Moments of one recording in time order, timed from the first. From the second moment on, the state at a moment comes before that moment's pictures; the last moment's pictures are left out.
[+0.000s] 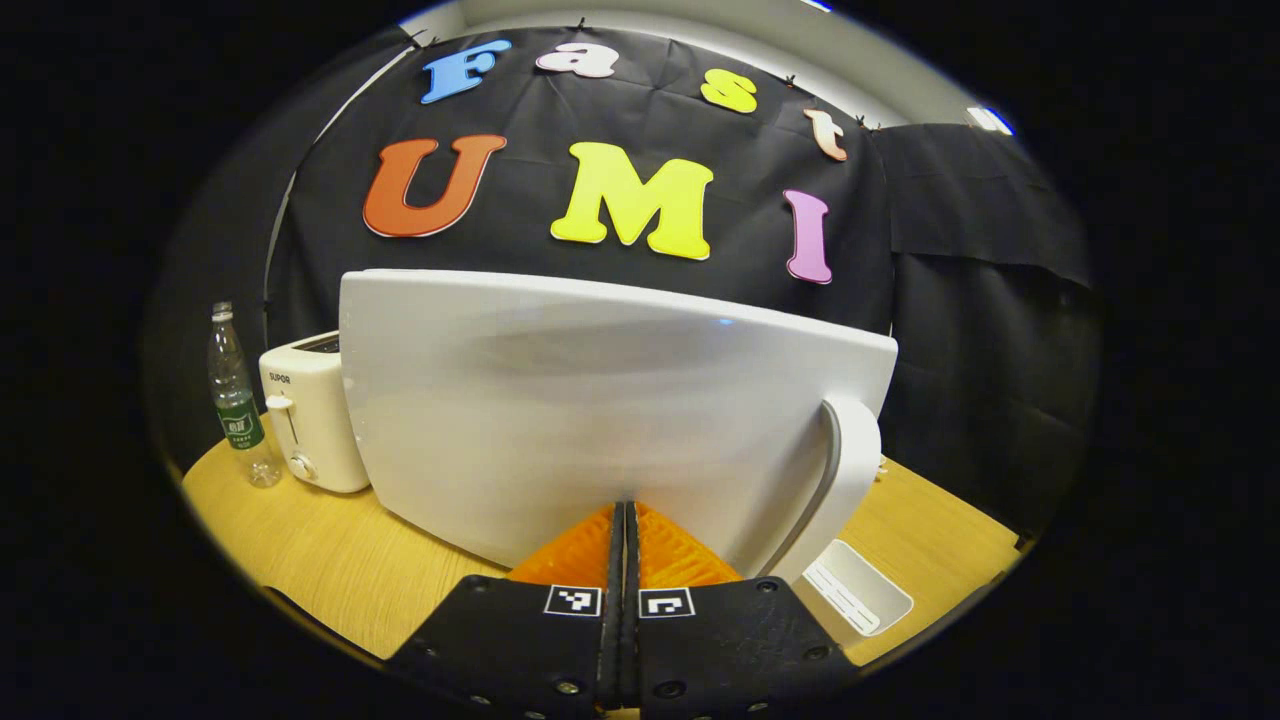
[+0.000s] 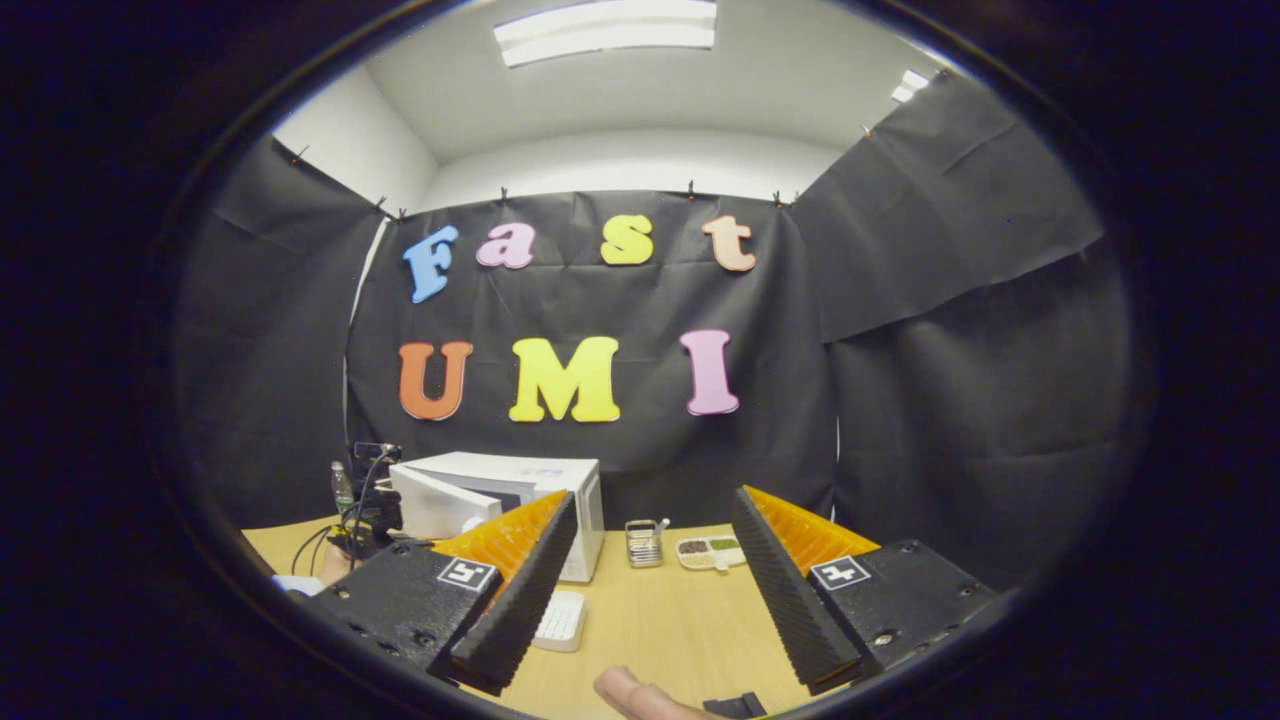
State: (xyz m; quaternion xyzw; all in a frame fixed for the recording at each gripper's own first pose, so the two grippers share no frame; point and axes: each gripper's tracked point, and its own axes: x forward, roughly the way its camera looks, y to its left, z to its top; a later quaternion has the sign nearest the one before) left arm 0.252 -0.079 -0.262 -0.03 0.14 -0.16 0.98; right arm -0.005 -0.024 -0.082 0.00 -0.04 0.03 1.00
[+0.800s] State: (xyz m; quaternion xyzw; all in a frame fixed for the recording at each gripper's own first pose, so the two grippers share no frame) left arm 0.326 -0.124 -0.259 -0.02 0.12 -0.11 0.99; right arm 0.026 -0.056 -0.117 -0.02 -0.02 0.03 1.00
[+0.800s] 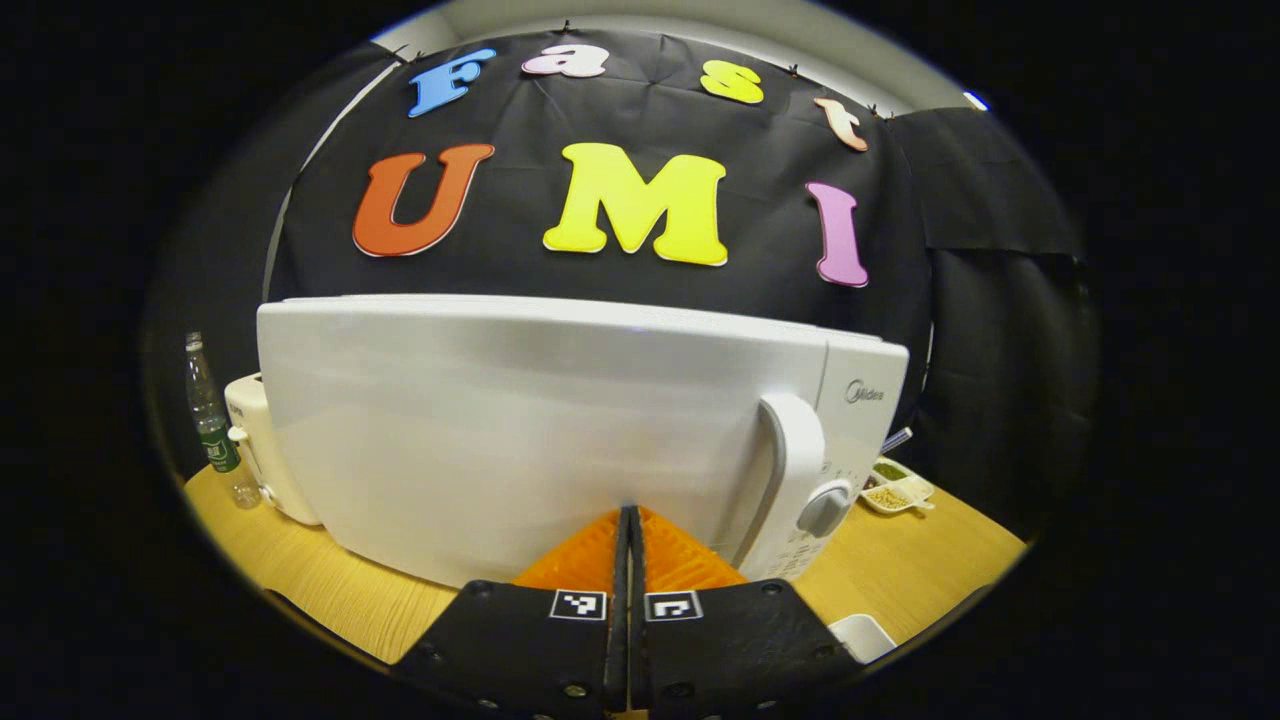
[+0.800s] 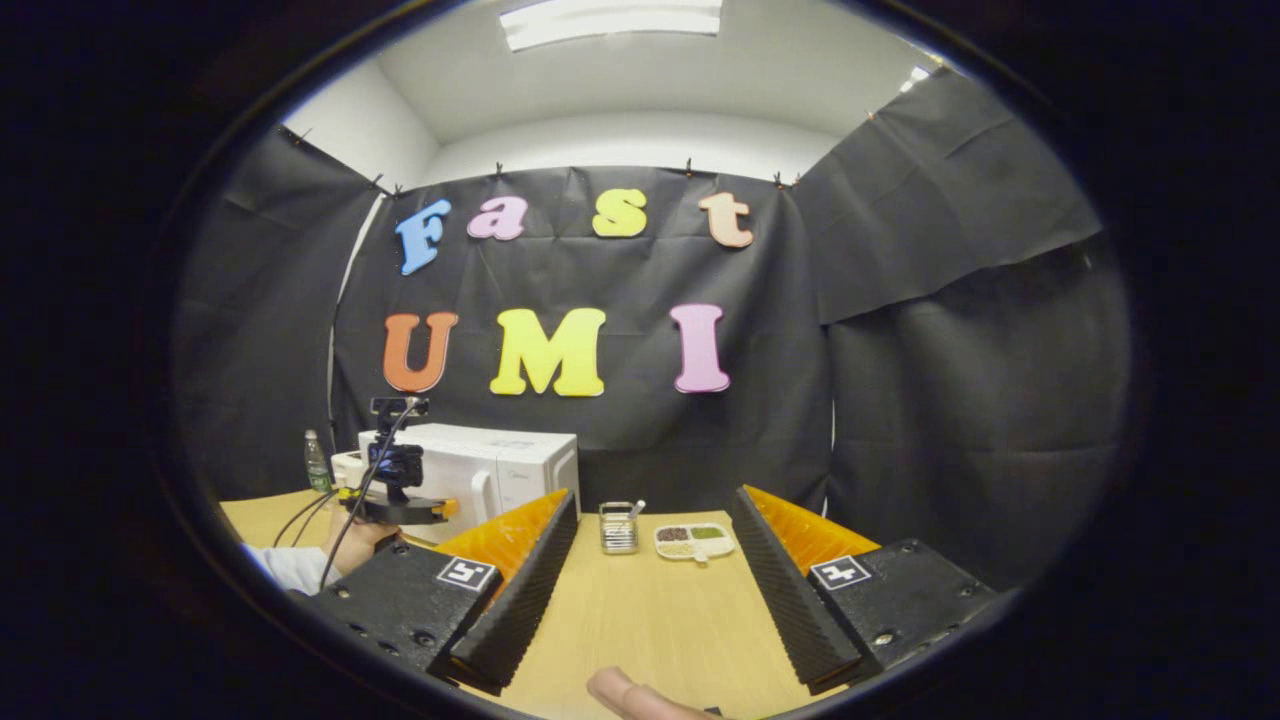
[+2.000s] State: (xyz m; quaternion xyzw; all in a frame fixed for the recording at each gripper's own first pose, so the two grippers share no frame) left arm 0.068 -0.032 -0.138 0.04 0.13 -0.05 0.99; right arm -0.059 0.011 -0.059 -0.03 -0.02 0.00 1.00
